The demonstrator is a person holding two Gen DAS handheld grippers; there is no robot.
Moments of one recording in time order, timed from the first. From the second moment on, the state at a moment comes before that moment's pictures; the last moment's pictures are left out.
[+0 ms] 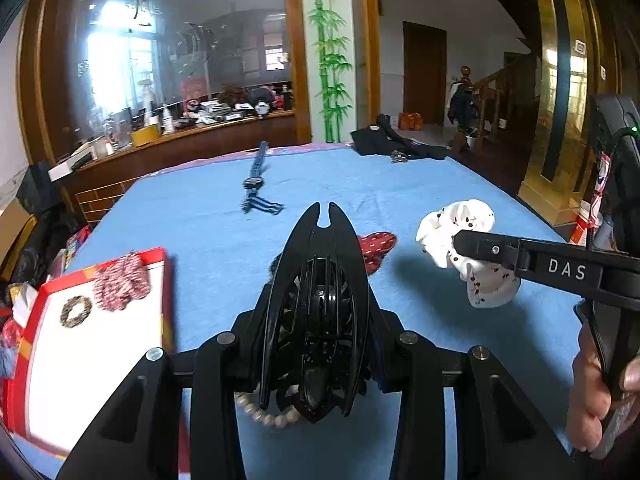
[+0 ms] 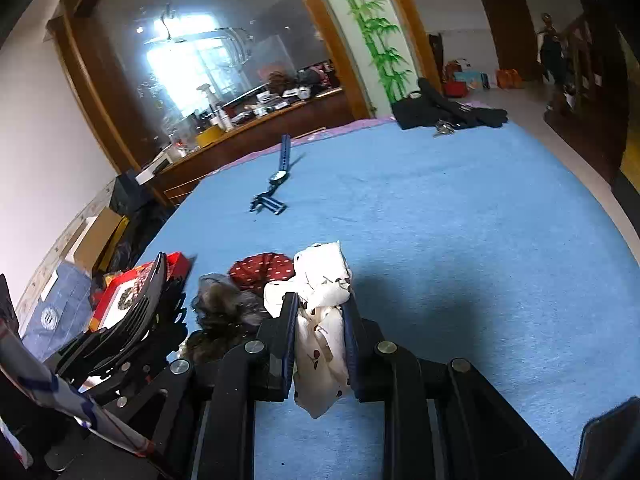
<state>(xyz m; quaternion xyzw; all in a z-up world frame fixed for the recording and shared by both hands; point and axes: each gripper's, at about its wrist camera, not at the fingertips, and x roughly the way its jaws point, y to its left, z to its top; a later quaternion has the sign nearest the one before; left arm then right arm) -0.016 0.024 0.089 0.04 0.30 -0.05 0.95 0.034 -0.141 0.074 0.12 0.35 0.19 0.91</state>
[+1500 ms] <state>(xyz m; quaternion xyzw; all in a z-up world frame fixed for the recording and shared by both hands) -0.087 0.288 0.080 -0.05 0.32 0.14 0.94 -0.012 0.103 0.096 0.01 0.41 0.35 0.84</state>
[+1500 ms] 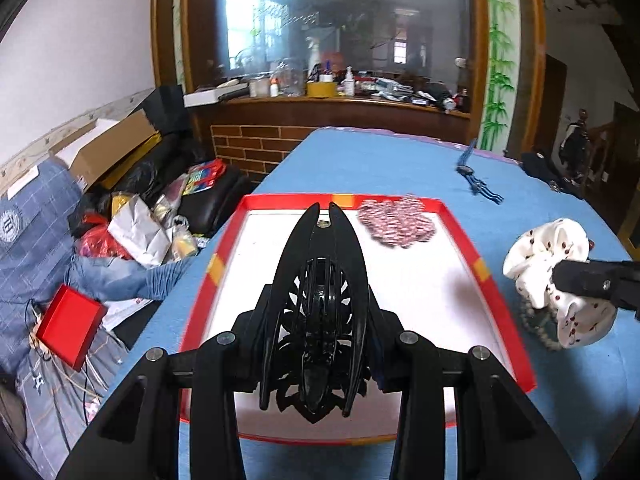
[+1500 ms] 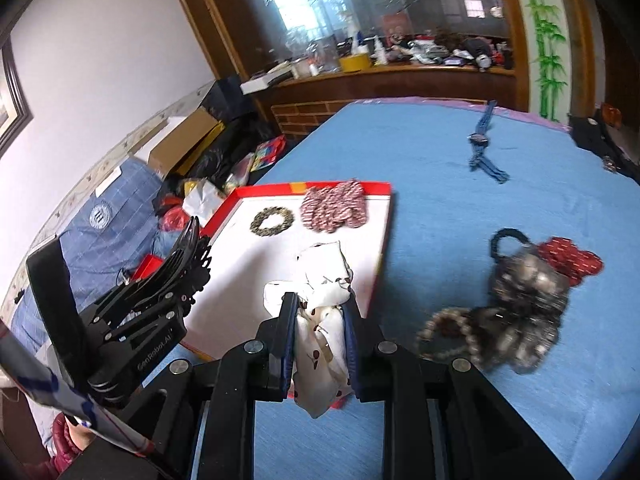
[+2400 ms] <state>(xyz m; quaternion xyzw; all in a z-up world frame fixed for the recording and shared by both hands) -0.016 0.359 0.048 -0.11 0.42 0.12 0.89 0.065 0.197 0.049 0.00 0.48 0.33 0.81</state>
